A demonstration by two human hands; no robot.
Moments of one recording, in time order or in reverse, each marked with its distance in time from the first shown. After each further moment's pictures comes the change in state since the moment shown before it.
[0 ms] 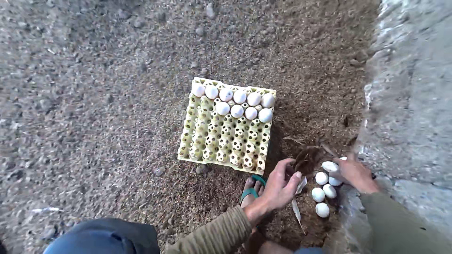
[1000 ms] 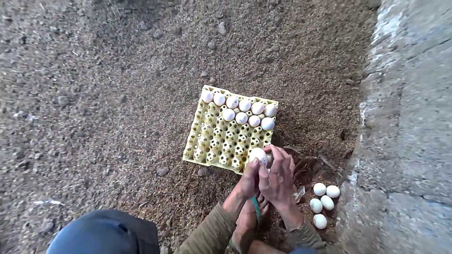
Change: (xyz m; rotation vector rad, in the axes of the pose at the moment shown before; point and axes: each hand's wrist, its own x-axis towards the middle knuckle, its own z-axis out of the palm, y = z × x) left_hand -0.004 0.012 -0.060 -0.858 0.093 0.087; right_hand -0.176 -0.236 -0.033 0.718 1.011 -0.700
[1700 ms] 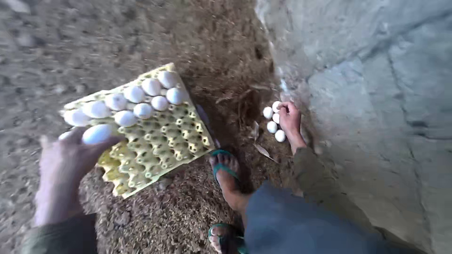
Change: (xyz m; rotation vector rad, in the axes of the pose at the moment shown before) left_hand 0.112 0.219 -0.096 2.242 0.103 -0.207; right_hand -0.117 0.204 -0.086 0.008 0.191 1.004
